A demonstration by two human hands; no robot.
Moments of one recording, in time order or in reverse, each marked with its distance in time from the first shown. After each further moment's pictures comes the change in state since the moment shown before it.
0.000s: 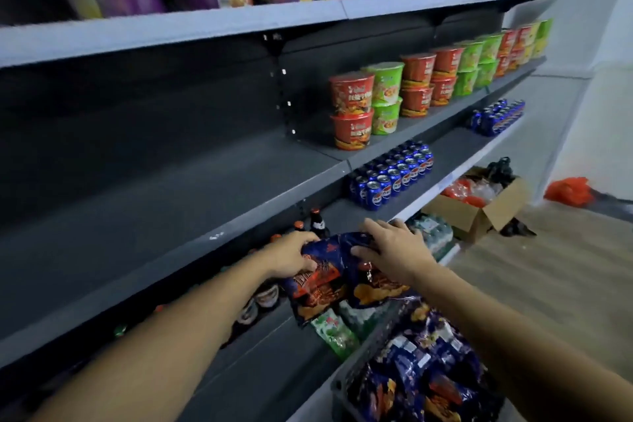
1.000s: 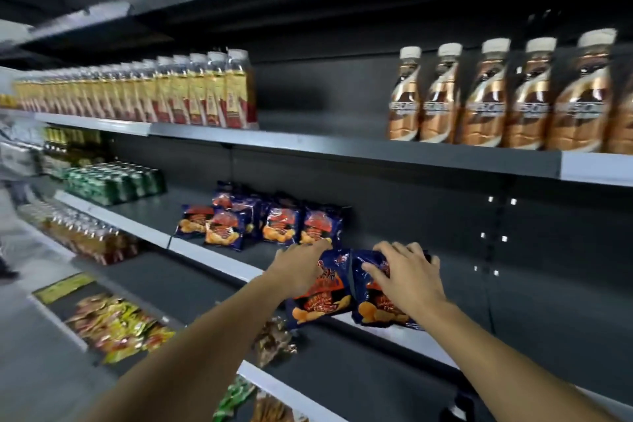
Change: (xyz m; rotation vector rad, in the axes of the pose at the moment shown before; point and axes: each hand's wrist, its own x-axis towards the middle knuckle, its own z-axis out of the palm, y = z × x) left_hand -0.743 -0.396 -0.191 0.308 0.787 -0.951; right_hand -0.089 -0.859 0.079 0.169 0.103 -0.959
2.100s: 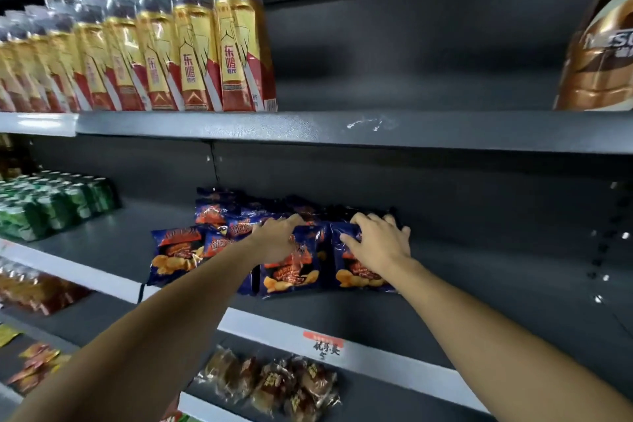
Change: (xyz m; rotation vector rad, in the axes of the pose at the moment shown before) left_hand 0.218 -0.242 0.000 -0.021 -0.171 0.088; right_hand 0.246 -0.110 0.156 0.034 -0.062 0.225
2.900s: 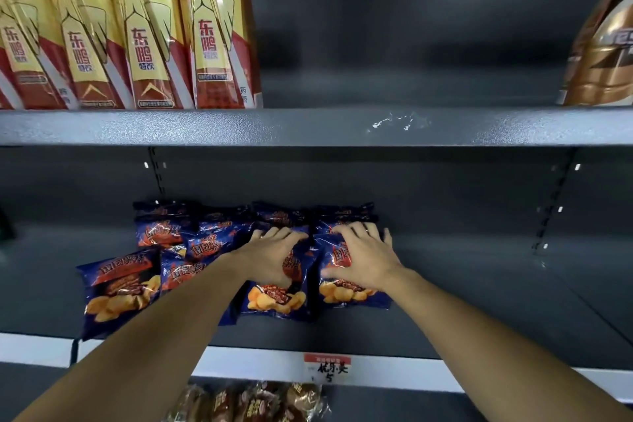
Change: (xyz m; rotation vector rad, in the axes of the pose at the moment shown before) left_hand 0.068 -0.044 0.034 0.169 -0.114 0.430; right_hand 0.007 0.002 0.034 -0.031 -0.172 0.006
